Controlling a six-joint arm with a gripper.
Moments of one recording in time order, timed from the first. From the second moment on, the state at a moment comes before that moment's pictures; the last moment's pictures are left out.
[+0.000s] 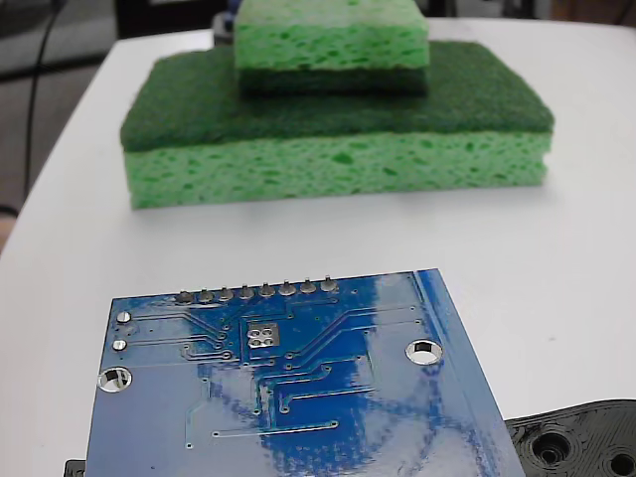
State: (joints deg) arm 15.7 156.1 154.3 40.3 -8.9 0.2
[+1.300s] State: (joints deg) arm 32.8 101.8 119.1 39.6 -47.6 -18.5
